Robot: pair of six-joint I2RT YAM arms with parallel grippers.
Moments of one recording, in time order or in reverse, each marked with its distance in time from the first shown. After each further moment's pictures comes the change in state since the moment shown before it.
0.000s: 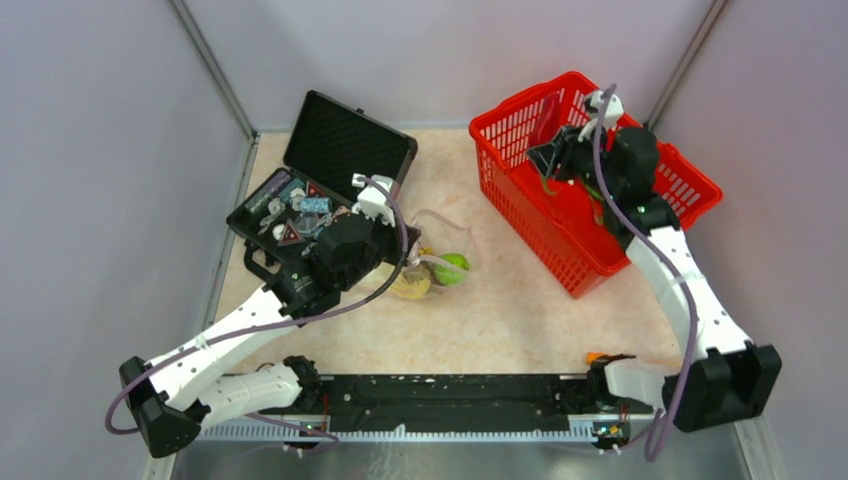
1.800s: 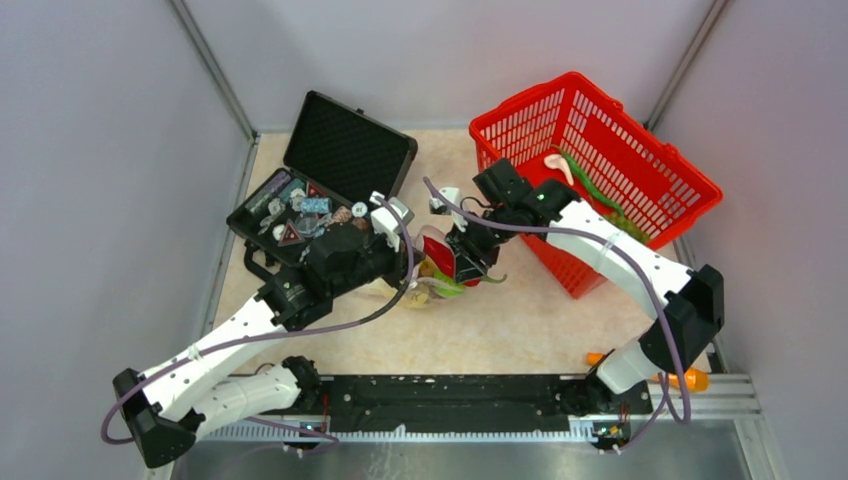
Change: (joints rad) left arm 0.005 -0.071 -0.053 -0.047 0.266 0.221; right arm 0.538 0.249 0.219 -0.774 -0.312 -0.489
